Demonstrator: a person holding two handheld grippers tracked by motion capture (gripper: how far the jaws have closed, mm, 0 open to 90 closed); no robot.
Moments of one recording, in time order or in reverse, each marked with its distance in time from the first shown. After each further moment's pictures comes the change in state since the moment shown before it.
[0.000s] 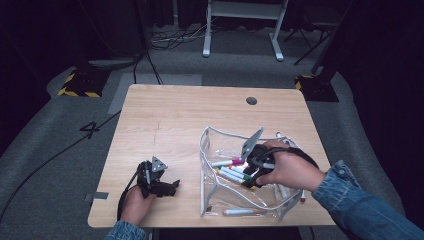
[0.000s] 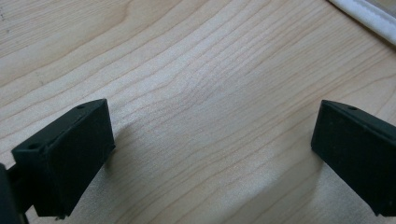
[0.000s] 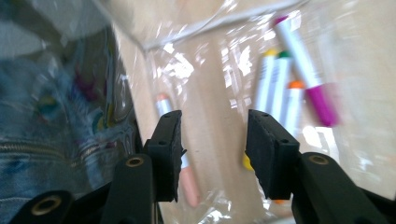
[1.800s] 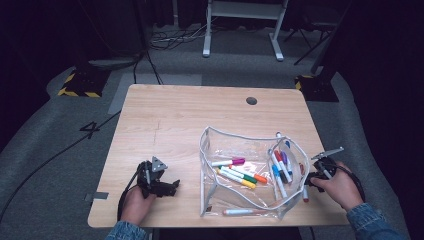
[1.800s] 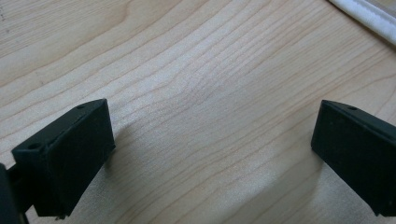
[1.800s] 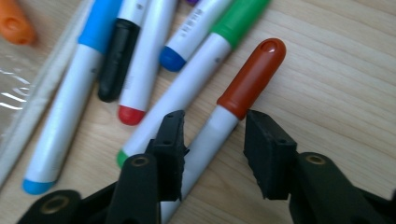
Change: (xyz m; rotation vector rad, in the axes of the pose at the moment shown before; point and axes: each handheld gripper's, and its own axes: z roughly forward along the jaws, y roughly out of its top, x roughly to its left) left arm 0.000 0.000 0.000 0.000 0.004 0.004; right arm -0.080 -0.237 0.049 -0.109 -0.286 0.744
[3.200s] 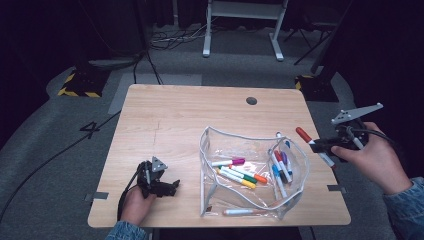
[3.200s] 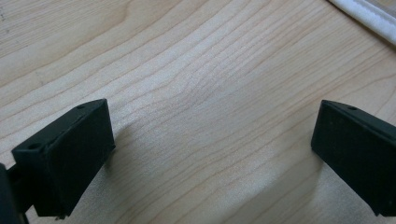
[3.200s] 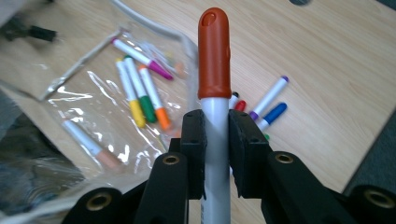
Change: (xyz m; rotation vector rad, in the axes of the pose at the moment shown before) left arm 0.000 0.000 0.000 0.000 0.000 0.000; right arm 0.079 0.093 -0.177 -0.181 0.062 -0.273
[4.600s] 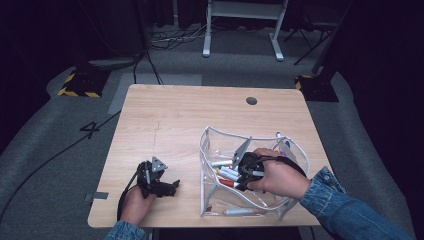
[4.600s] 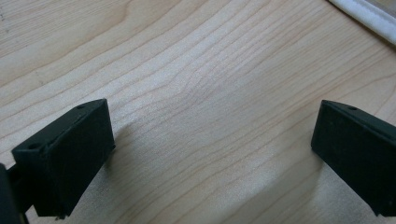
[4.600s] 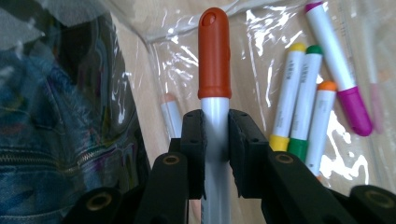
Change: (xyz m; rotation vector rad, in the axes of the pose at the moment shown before) left arm 0.000 0.000 0.000 0.000 0.001 0.003; right arm 0.133 0.038 0.160 0.346 0.318 -0.473
